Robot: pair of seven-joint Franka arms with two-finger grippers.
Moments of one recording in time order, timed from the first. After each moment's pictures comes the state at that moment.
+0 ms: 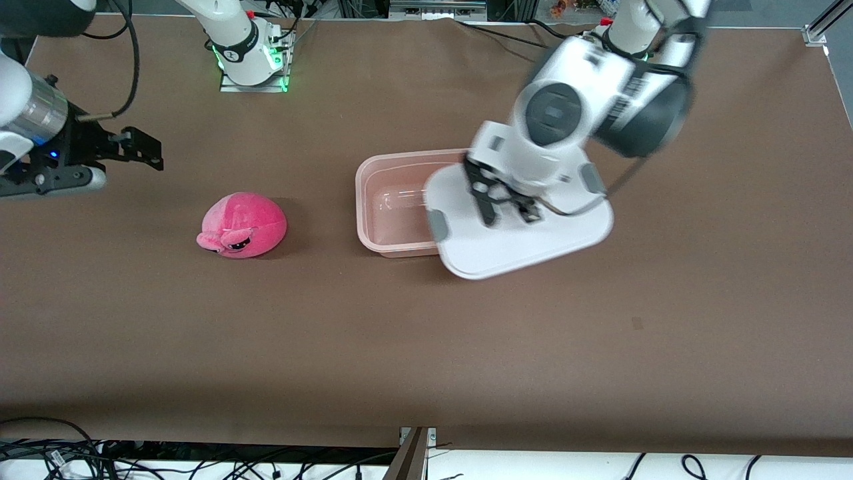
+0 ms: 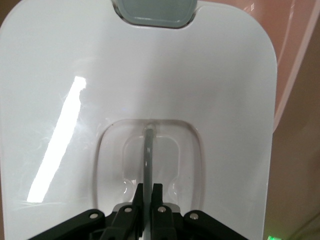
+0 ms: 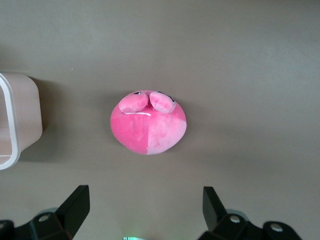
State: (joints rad) left arm -0.49 0.44 0.02 -1.32 -0.04 1.59 0.75; right arm 0.12 0.11 -0.01 -1.54 0.00 1.54 -0.05
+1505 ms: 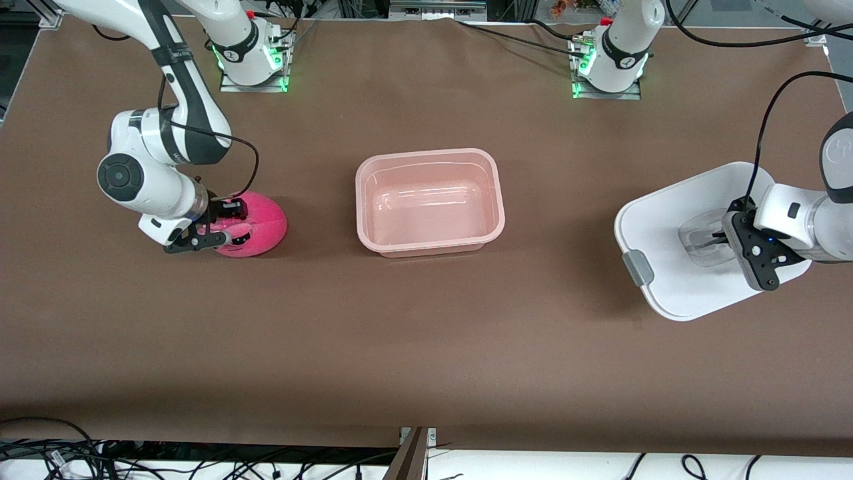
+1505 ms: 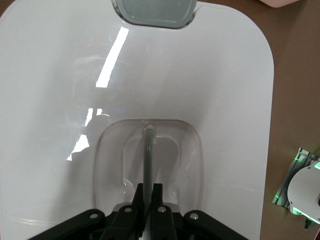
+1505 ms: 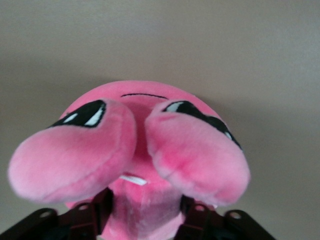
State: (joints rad) left arm 0.04 0.44 0.02 -1.31 -0.02 1.48 1.20; right arm 0.13 0.25 0.00 -2.10 0.00 2.18 -0.10
